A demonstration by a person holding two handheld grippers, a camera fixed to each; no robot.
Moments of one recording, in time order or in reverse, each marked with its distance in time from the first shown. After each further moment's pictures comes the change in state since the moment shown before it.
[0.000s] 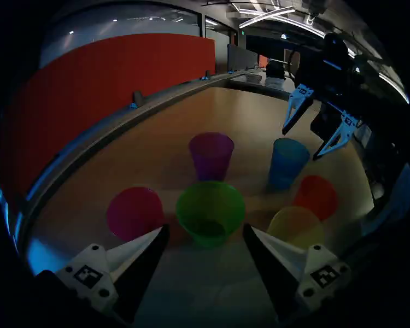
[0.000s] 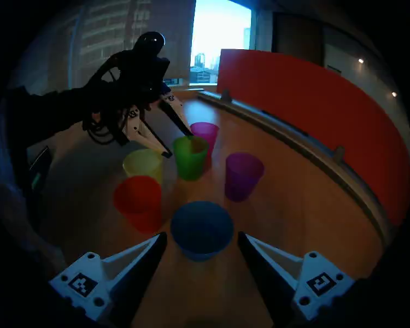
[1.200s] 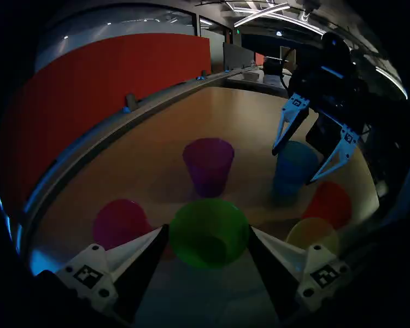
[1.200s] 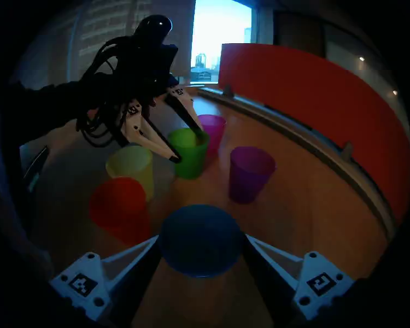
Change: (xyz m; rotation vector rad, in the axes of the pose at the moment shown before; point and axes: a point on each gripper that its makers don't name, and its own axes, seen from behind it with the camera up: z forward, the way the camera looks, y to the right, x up) left arm 0.014 0.002 0.030 -0.001 0.003 0.034; right arm -0.005 0.002 0.042 0.008 0.008 0.005
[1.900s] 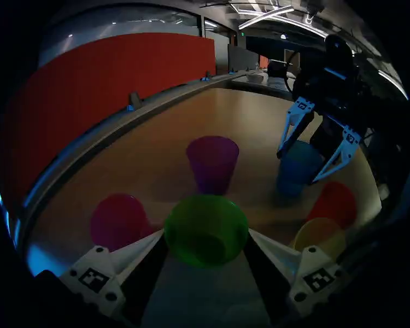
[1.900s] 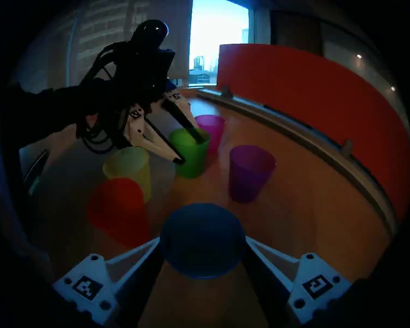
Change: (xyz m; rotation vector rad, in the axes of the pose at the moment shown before) left arm -0.005 -0.003 0.005 0.018 0.015 -0.023; right arm -0.002 0.000 0.003 0.000 0.013 0.020
